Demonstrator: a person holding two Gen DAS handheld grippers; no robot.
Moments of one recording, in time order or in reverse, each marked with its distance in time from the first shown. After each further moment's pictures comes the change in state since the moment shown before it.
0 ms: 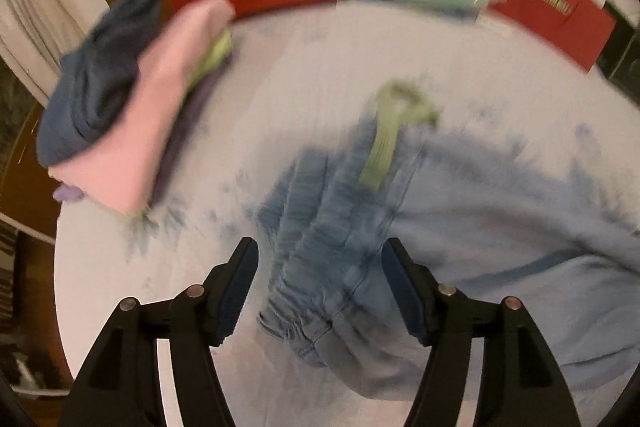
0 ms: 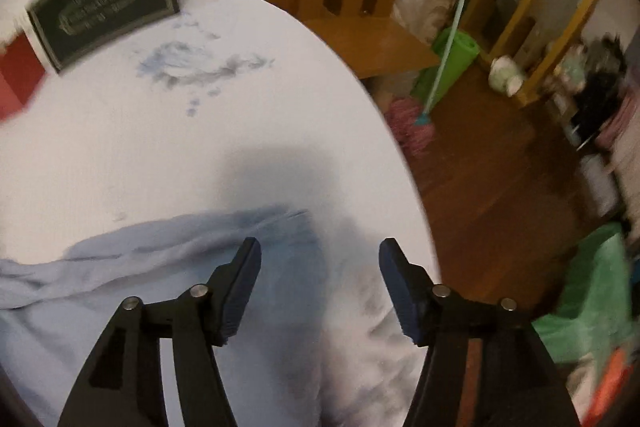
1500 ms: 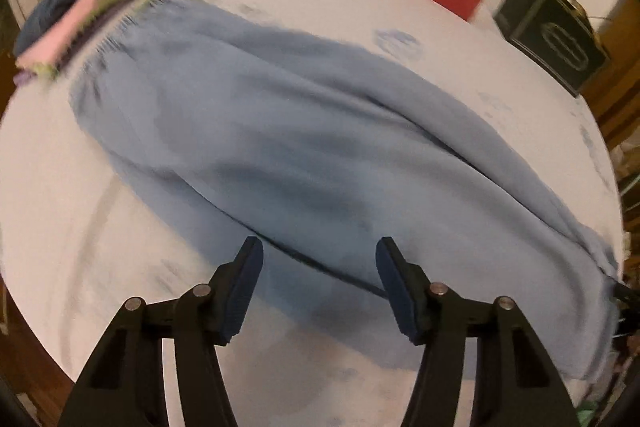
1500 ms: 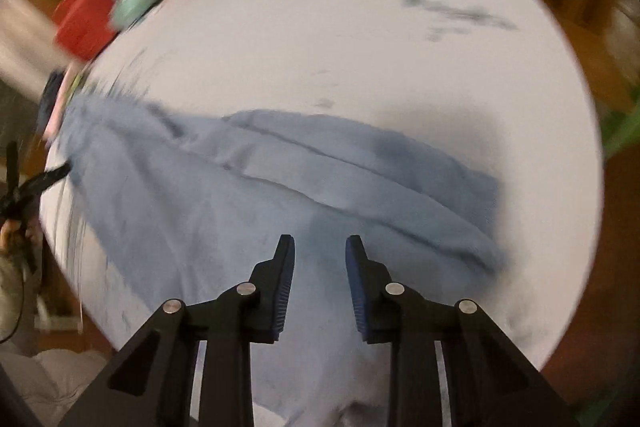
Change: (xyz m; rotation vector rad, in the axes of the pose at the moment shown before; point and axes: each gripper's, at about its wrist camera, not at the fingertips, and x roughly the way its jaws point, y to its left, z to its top) left arm -0.061 -0.251 -0.121 -0.193 0.109 -0.169; right arm 0.006 0.053 -0.032 -0.555 0.253 0.597
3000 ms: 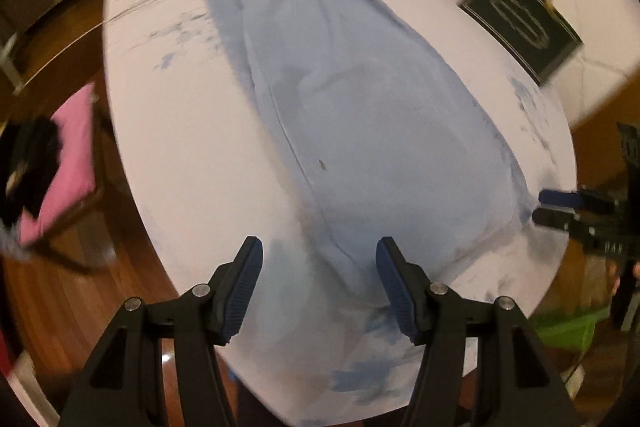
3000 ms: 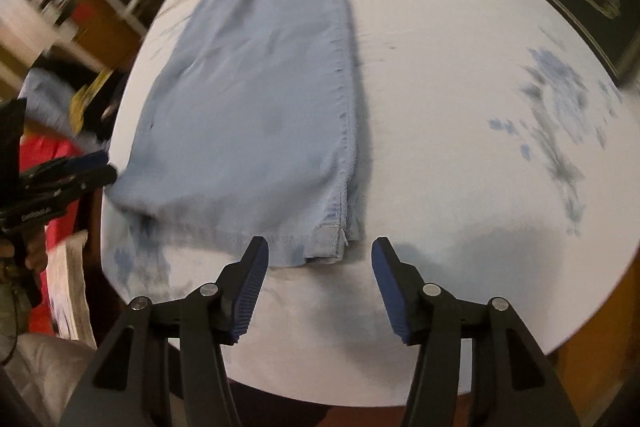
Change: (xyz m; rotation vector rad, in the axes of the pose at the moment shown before) left arm -0.036 -0.442 -0.265 -0.663 -0.125 0.185; right arm -0.002 -0.087 0.041 -1.046 0.238 0.267
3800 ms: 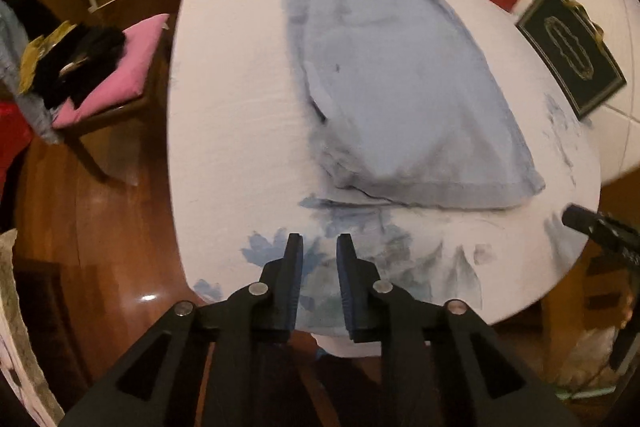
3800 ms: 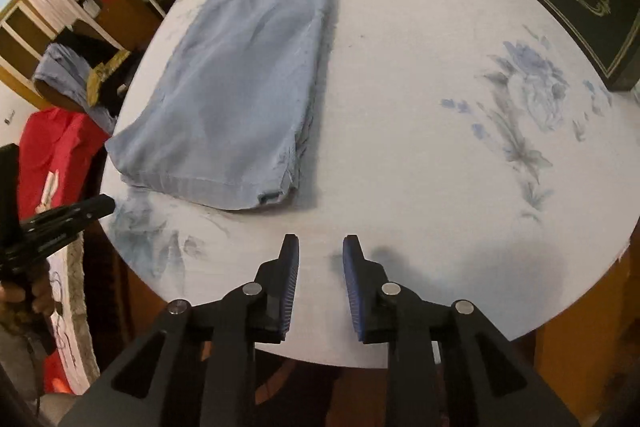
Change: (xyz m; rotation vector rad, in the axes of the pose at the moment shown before) left arm -0.009 -0.049 -0.069 -0.269 -0.039 0.110; right arm -0.033 -0.049 -0.036 -0.065 -0.015 0.046
